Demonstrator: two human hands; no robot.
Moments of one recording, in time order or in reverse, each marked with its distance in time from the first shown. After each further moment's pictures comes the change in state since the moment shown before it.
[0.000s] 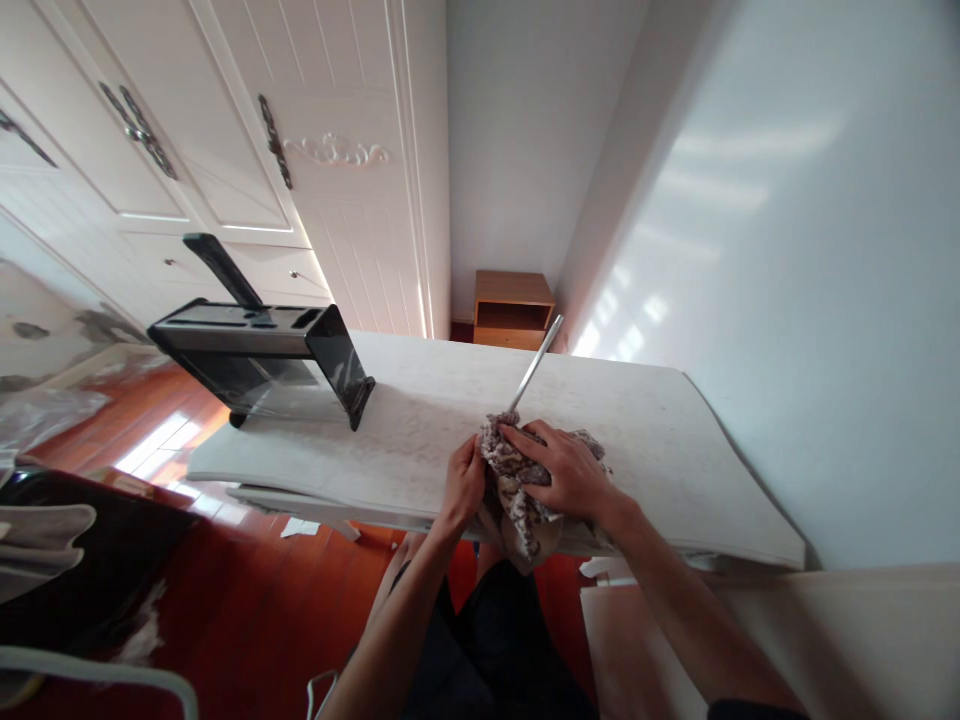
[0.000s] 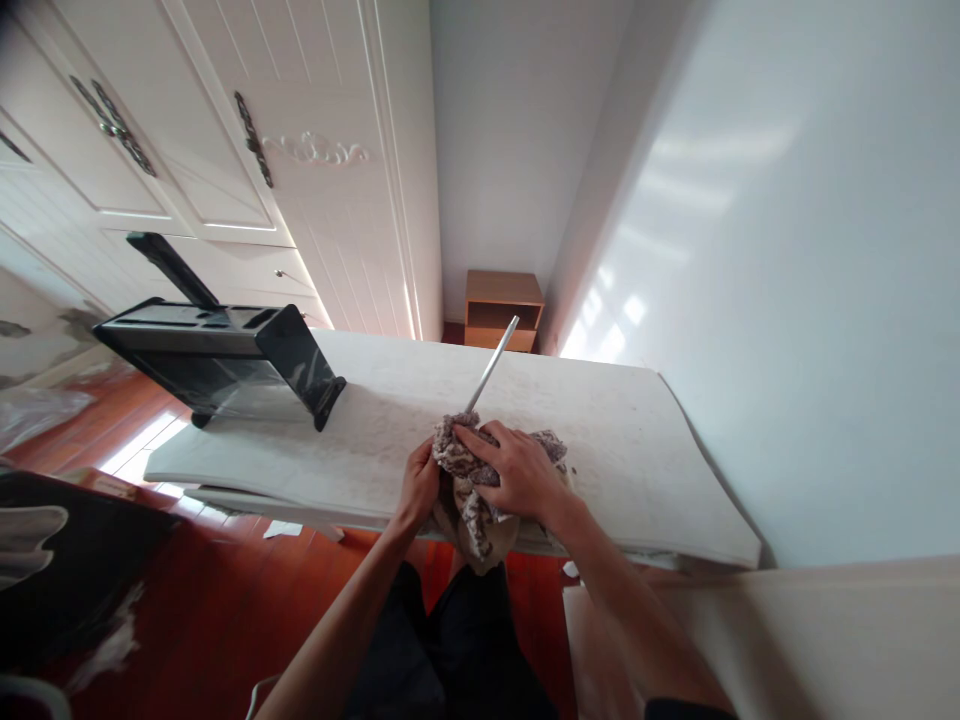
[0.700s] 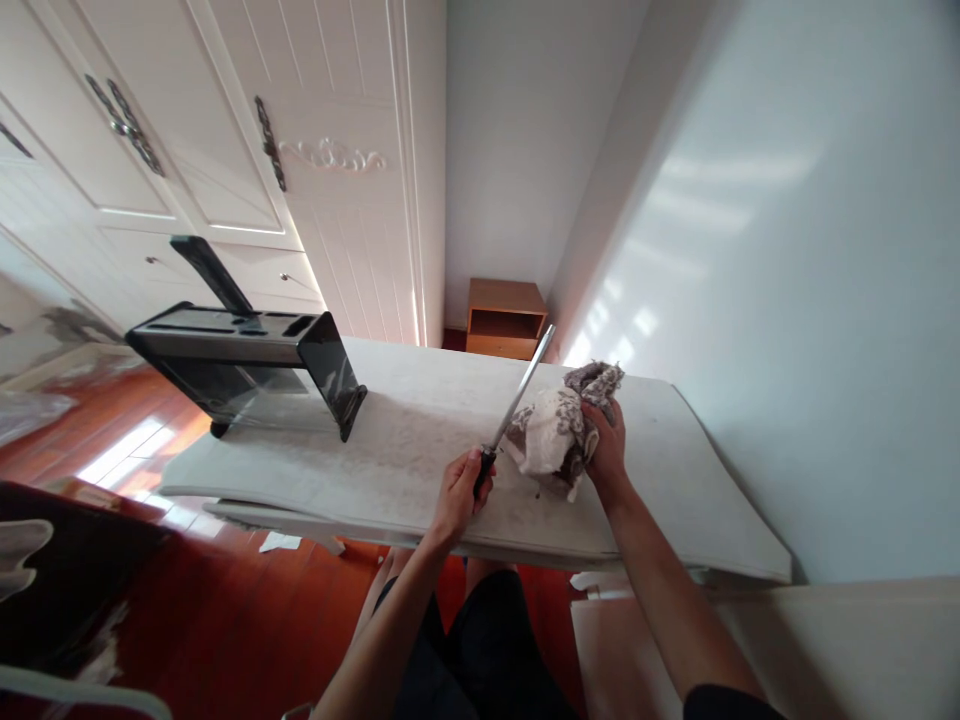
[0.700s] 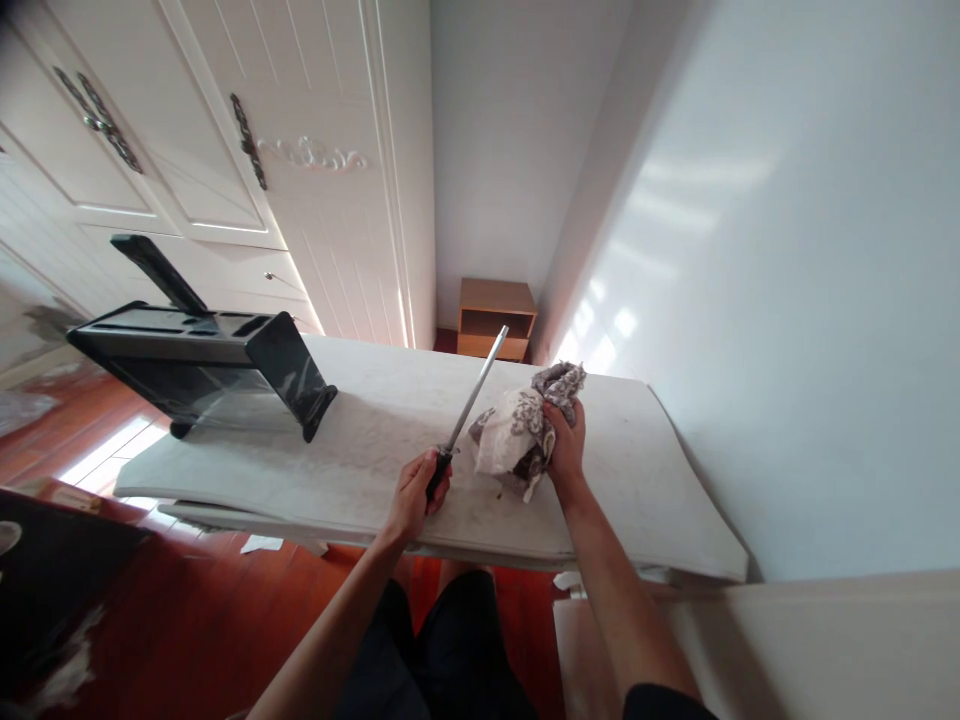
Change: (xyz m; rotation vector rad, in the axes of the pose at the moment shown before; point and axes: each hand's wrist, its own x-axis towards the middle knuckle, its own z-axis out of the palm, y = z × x) left_hand -0.003 0.003 -0.003 -0.258 -0.168 -0.217; right_hand 0.019 0.087 0.028 1.173 1.039 0.698
